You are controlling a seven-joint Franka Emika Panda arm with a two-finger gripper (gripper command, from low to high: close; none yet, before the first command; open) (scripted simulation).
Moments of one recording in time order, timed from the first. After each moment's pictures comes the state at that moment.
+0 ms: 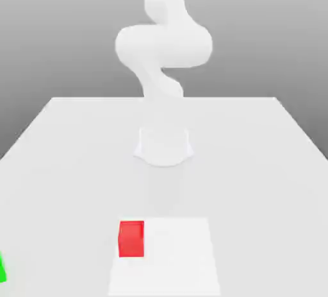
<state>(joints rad) -0.01 -0.71 0.00 -2.35 -0.02 2.35 0.79</state>
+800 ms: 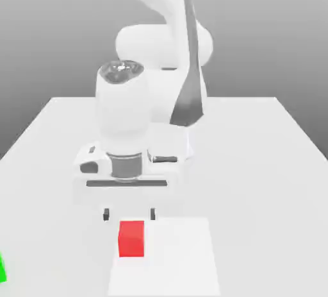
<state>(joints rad) -0.10 0.17 -0.06 -2.72 0.04 2.89 0.58</state>
